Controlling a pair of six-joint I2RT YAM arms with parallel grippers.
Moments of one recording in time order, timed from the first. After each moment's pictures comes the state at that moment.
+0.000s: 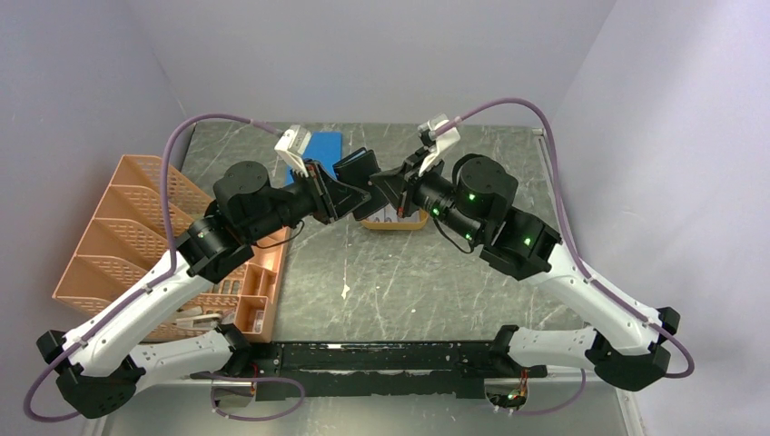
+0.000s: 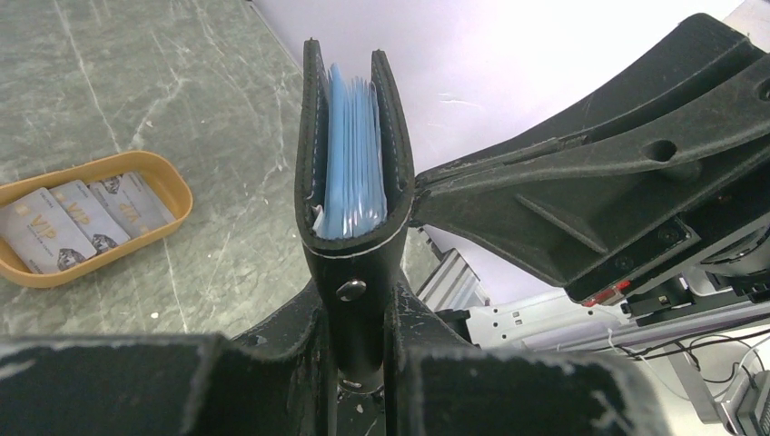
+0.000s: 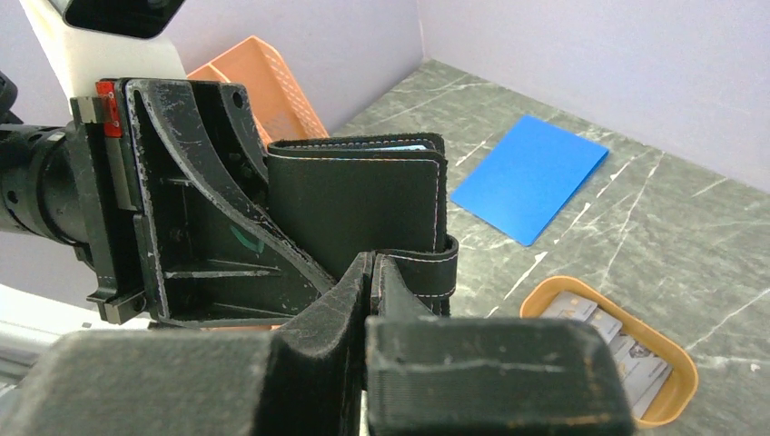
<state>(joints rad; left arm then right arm) -0.83 1.01 1.19 -0.24 0.14 -0.69 0.99 1.11 1.40 -0.32 0.13 0.22</state>
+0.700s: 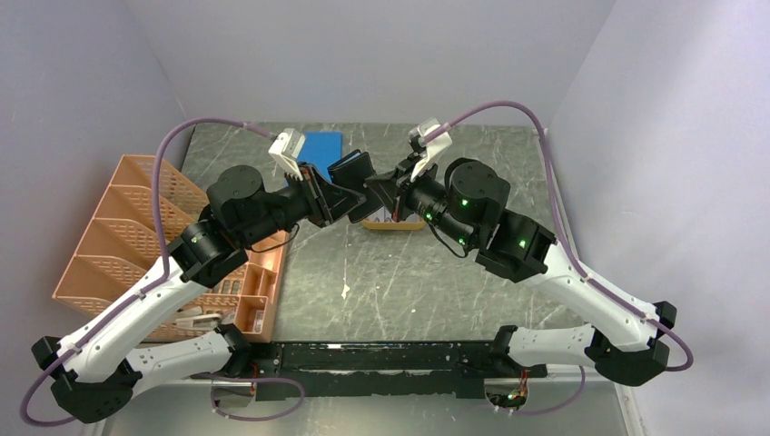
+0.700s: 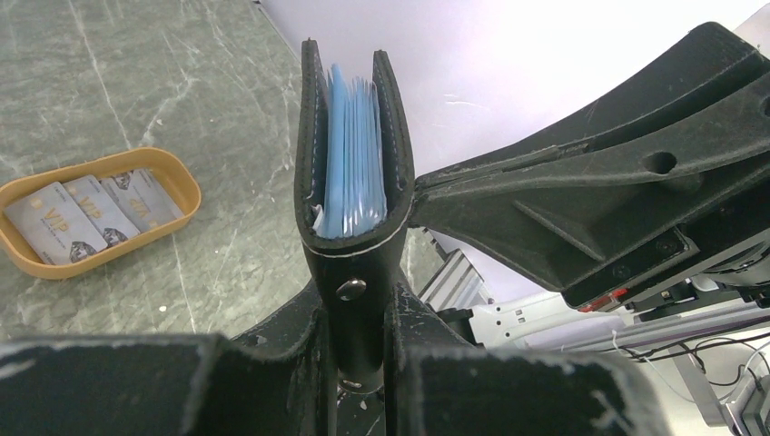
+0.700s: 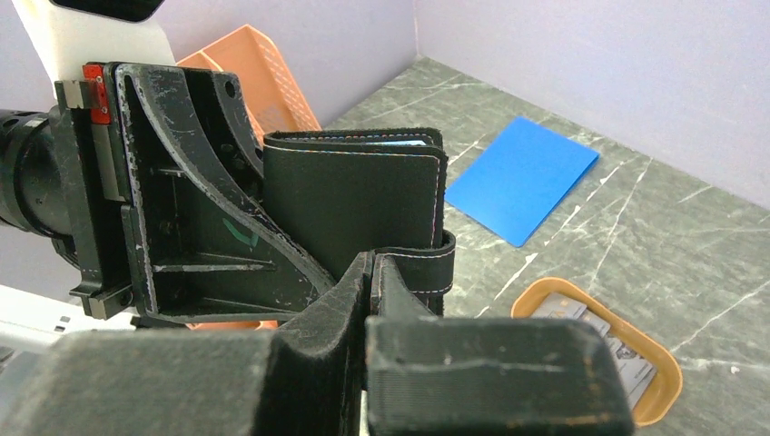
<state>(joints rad) -0.83 0.97 1.18 -0.26 0.12 -0.68 1.05 1.13 1.40 -0.32 0.21 0.17</state>
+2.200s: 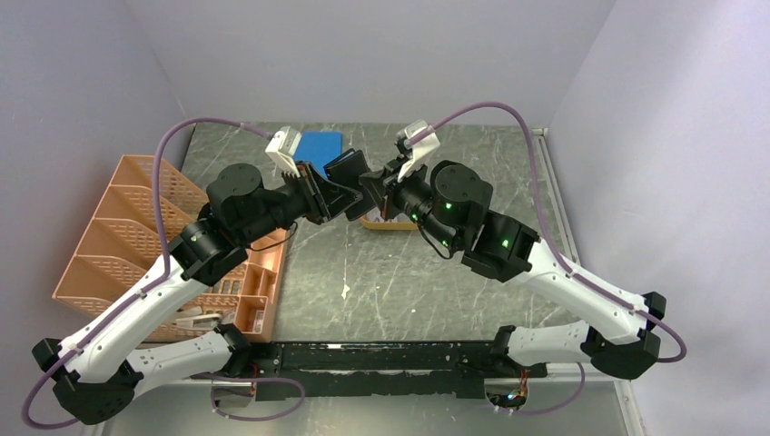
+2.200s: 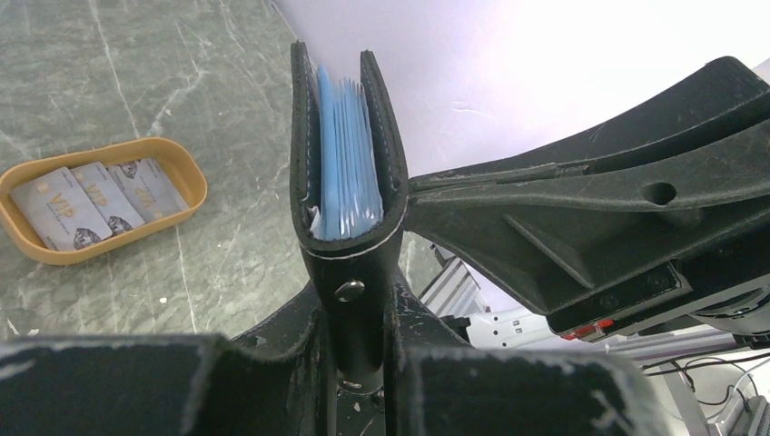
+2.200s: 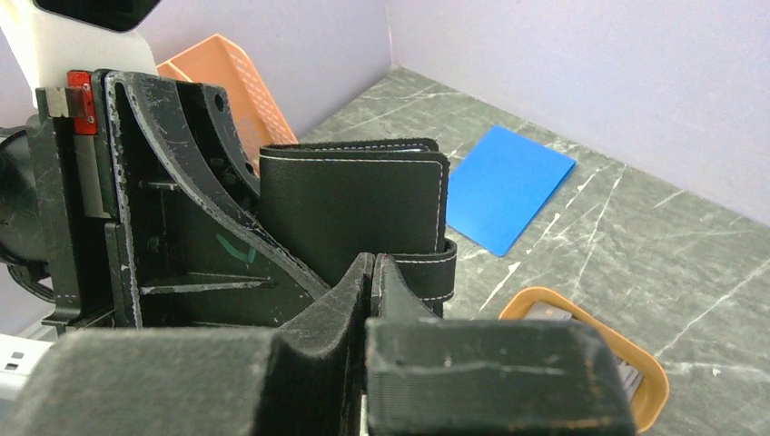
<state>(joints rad) -0.80 0.97 1.17 -0.27 0.12 -0.72 1.09 1.18 1.39 -0.26 0.31 0.14</state>
